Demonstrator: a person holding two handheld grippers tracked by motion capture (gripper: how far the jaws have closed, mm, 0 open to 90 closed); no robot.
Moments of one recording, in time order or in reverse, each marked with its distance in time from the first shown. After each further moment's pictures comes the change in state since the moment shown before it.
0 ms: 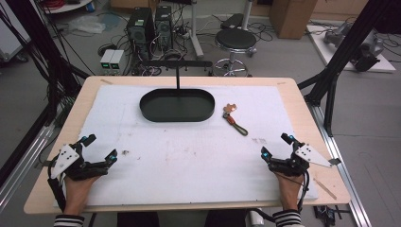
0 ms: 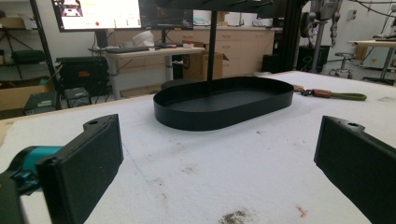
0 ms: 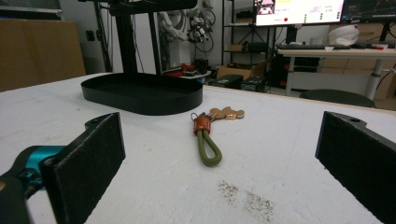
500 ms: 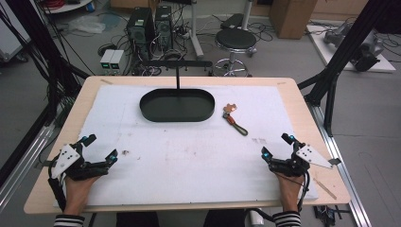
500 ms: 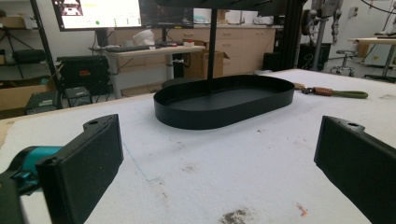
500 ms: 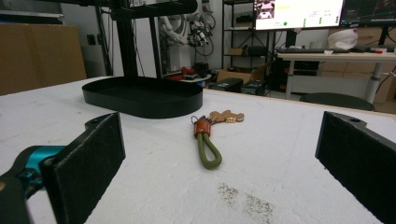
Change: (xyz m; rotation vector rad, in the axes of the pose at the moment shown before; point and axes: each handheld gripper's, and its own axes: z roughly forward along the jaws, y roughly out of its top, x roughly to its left) left arm 0.000 0.000 0.001 0.005 0.004 0.000; right arm 0.000 0.000 -0.001 -0.018 0.000 -0.010
